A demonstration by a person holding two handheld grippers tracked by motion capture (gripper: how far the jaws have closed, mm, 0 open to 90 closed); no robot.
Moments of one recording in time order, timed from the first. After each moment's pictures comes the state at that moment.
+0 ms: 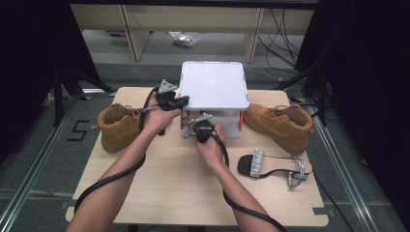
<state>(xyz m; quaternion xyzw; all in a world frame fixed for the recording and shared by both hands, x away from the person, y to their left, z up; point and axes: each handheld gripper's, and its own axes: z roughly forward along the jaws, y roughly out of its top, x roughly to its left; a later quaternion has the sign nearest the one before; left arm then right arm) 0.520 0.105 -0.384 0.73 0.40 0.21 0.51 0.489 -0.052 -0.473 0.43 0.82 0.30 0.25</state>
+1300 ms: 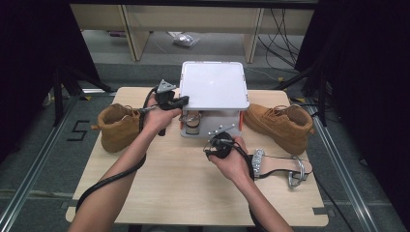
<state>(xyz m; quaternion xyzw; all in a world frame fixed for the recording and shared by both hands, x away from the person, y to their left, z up) 0.521 0.106 -0.385 0.72 0.41 0.20 0.51 0.421 -0.110 -0.441 0.43 0.84 0.30 0.14</state>
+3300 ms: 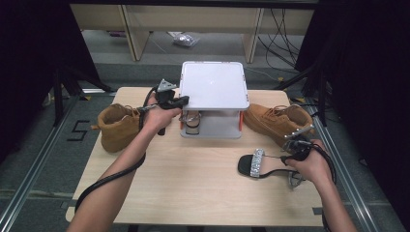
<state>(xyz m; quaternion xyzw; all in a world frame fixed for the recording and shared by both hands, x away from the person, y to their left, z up) 0.522 0.106 -0.382 0.73 0.41 0.20 0.51 0.409 -0.319 -0.421 0.51 0.83 0.14 0.17</state>
